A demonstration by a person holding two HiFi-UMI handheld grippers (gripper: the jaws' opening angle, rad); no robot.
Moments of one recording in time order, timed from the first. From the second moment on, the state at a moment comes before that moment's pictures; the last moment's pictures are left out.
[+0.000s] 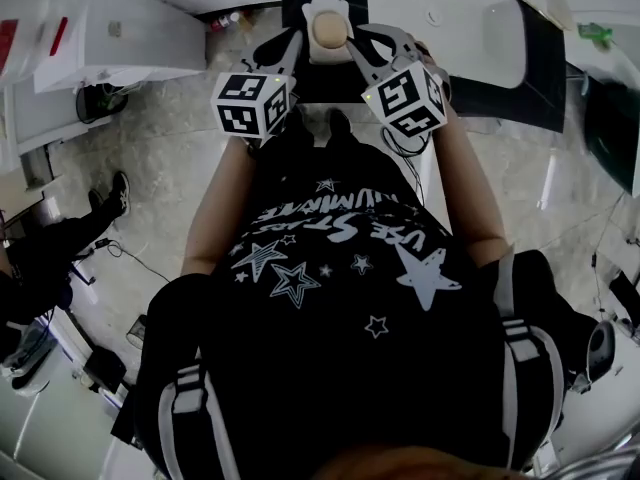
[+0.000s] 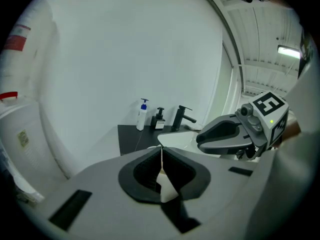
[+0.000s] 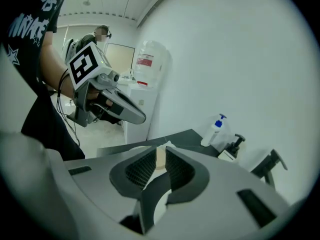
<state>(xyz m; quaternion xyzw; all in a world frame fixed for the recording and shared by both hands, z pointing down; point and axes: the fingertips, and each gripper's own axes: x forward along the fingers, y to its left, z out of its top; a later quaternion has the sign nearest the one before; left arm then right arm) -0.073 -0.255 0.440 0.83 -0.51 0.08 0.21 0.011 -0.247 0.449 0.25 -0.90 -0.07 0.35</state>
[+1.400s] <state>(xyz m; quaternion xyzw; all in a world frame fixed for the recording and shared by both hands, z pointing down) -0.082 -0.032 0.392 0.85 -0.50 0.01 0.17 -0.023 -0.017 0.391 0.29 -0.92 -0.08 0.24</state>
